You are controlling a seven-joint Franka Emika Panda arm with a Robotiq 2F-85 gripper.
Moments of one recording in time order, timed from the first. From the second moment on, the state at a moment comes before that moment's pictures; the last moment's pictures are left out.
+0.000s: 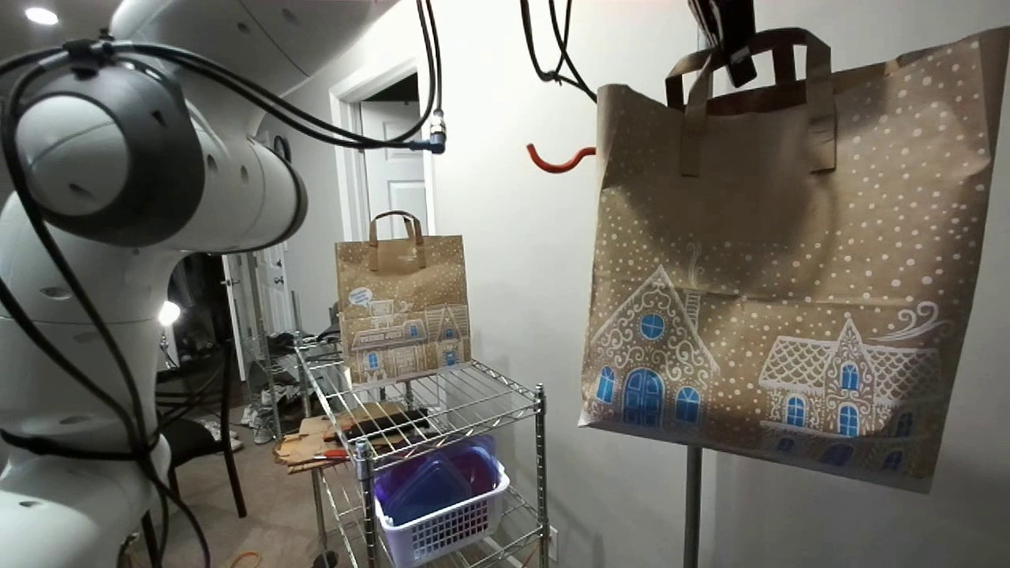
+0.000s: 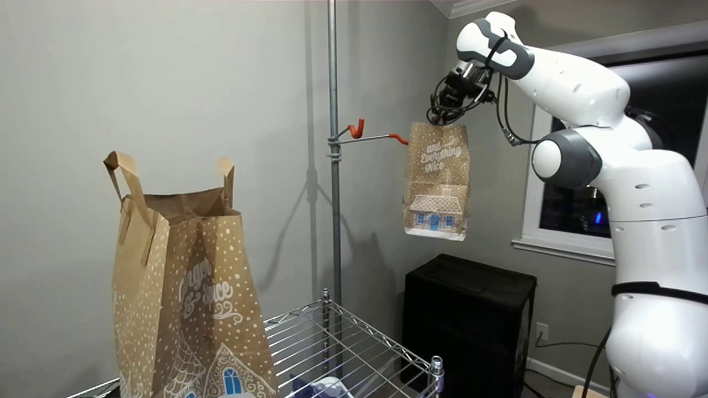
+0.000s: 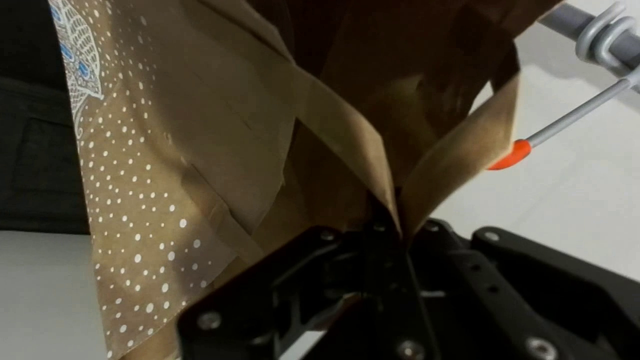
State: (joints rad) arm -0.30 0.25 -0.34 -0.79 0.36 1.63 0.44
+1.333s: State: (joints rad) arm -0.28 0.28 -0.35 -0.76 0.31 1.60 0.37
